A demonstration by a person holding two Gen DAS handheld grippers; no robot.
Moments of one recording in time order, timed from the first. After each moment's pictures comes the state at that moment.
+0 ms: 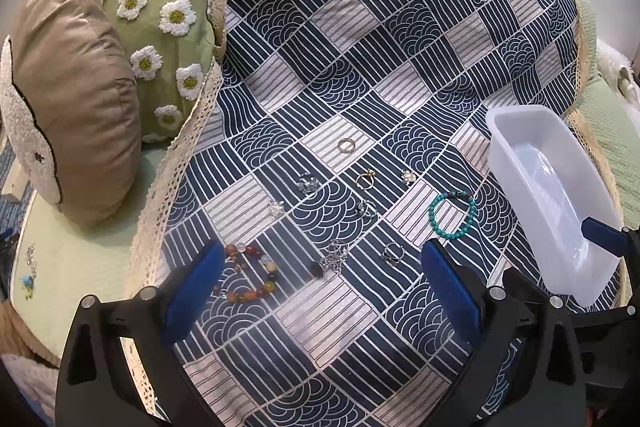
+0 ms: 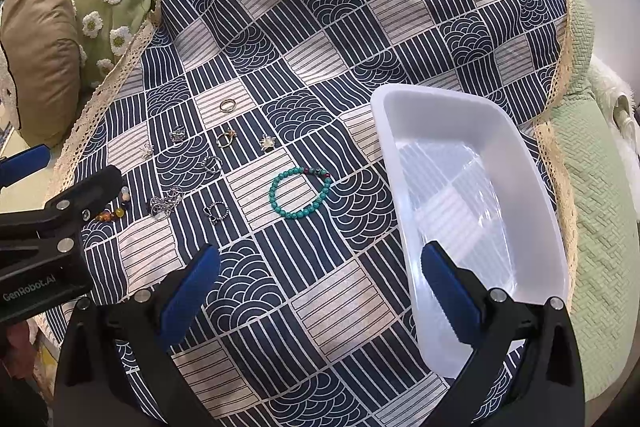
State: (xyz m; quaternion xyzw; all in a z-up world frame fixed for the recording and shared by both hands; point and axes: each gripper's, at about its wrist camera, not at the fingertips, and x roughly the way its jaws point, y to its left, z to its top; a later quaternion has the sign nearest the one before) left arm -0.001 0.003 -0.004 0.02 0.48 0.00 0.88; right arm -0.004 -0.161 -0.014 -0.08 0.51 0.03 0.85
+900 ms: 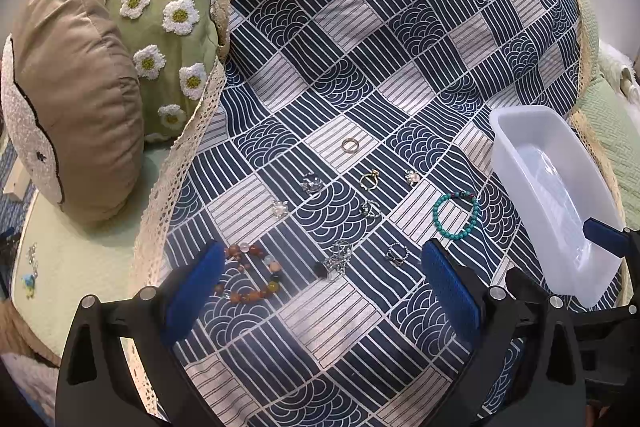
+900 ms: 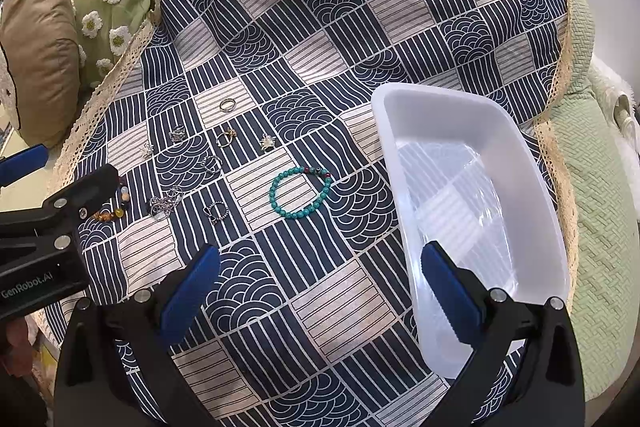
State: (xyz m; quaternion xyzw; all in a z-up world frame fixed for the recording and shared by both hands) left arm 0.000 0.007 -0.005 0.02 0.48 0.00 0.88; right arm -0.003 -0.161 -0.014 -0.07 0.52 0.03 0.85
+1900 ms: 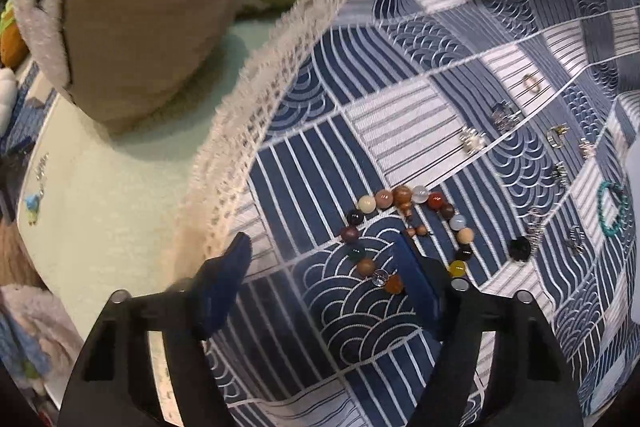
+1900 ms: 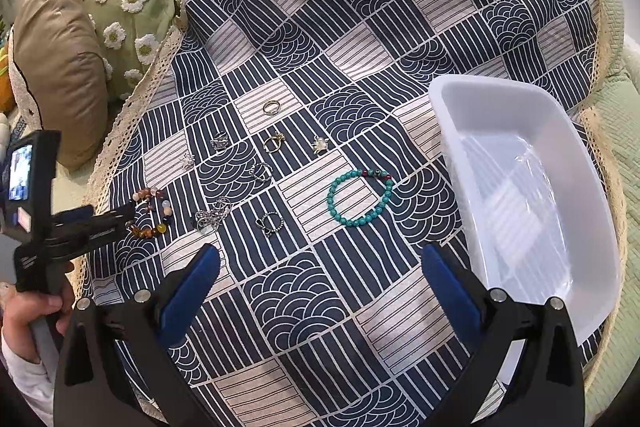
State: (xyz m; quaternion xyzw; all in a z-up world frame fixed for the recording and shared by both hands) left arm 0.023 0.129 -0.110 -0.02 0.60 0.13 0.79; right arm 0.008 -0.139 -0.027 -0.01 0.53 0.08 0.84
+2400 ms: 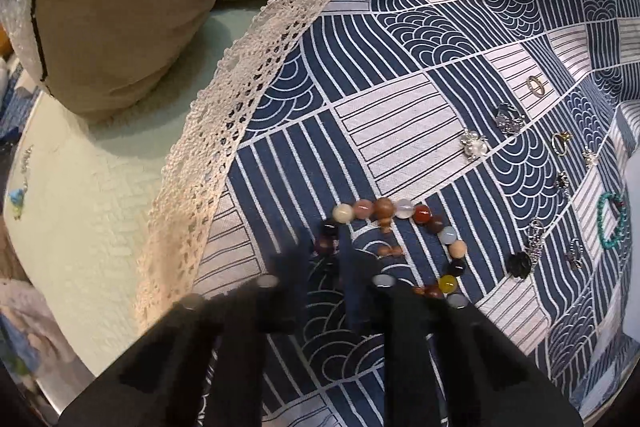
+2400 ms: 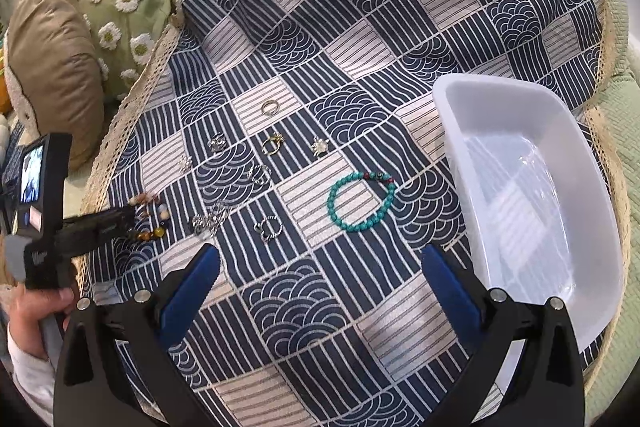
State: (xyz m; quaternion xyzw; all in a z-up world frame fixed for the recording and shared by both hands) left arm 0.036 0.130 -0.111 -0.04 0.60 0.13 0.79; right arm 0.025 -0.137 -0.030 0.00 0.54 0.09 0.84
